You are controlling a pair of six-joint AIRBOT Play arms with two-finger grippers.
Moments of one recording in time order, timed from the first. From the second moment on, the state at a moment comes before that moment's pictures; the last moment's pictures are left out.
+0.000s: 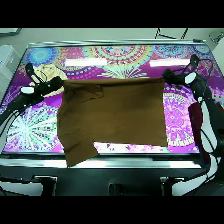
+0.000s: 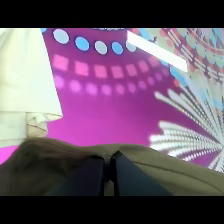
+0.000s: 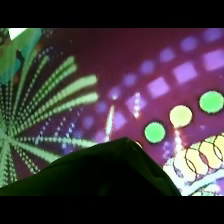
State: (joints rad) left arm 0.06 -1.62 1.22 0.45 -0.35 -1.00; right arm -0.12 -1.76 1.54 -1.15 0.62 1.73
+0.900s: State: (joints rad) left arm 0.22 -1.51 1.05 0.98 -1.02 -1.31; right arm -0.14 -1.71 1.37 -1.30 1.33 1.63
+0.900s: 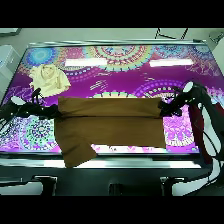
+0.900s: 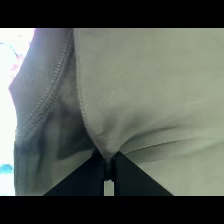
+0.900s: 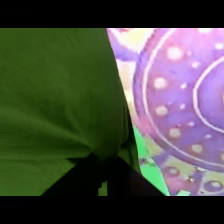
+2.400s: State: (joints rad) left arm 0.40 -1.18 0.39 0.83 -1.20 -1.13; right arm -0.35 -1.33 0.81 -1.29 1.49 1.53
